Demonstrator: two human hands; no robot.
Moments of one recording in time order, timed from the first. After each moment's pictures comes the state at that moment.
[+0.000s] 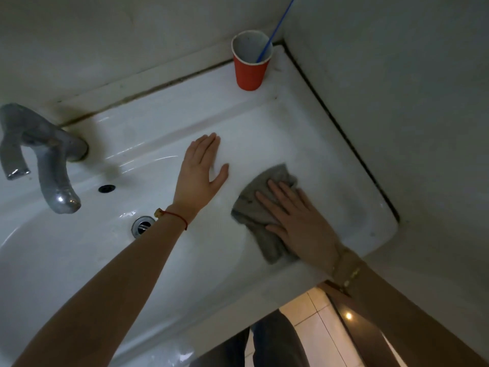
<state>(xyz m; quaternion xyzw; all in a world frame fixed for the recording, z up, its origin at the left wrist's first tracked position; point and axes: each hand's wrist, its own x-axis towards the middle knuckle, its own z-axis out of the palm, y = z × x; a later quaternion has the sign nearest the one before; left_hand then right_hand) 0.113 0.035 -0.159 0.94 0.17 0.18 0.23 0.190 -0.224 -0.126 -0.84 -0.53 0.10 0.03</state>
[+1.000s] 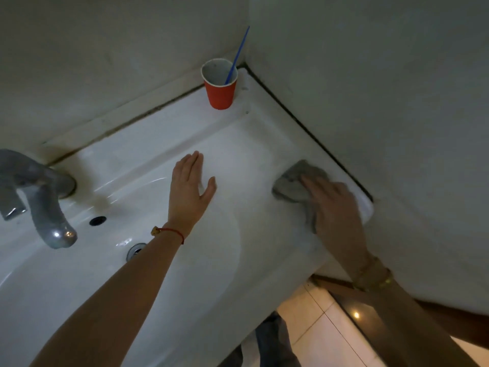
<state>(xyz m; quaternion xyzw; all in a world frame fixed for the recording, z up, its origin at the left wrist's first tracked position) 0.112 0.035 -0.160 0.94 0.17 0.16 0.23 0.186 -0.263 -0.072 -0.93 -0.33 -0.05 0.18</state>
